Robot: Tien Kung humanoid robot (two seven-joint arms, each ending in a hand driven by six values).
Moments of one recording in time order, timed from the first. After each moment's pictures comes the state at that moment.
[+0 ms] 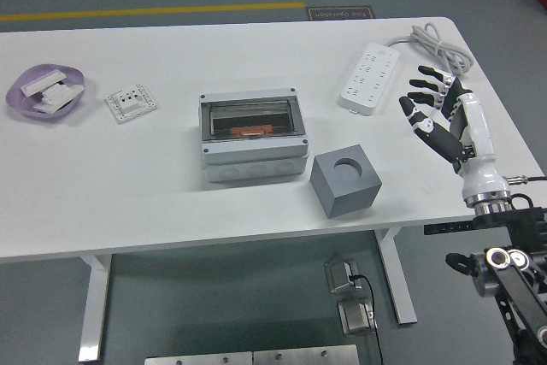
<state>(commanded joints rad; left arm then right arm) 0.06 0.07 -1.60 -0.18 1.61 0.17 0.28 -0.01 -0.18 1.39 1.57 -1.39 -0.24 0.28</state>
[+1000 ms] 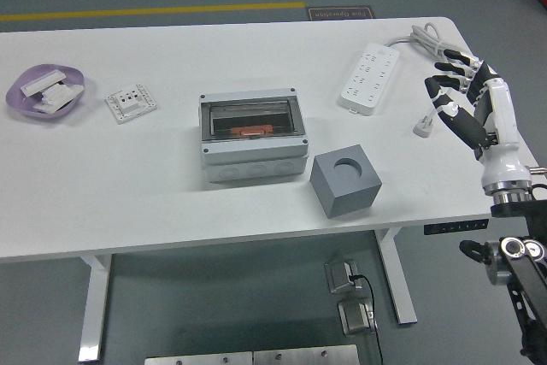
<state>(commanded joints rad) 0.04 0.08 -1.60 -0.18 1.59 0.17 0.27 0.00 -0.19 1.46 1.57 -1.42 -0.24 0.29</state>
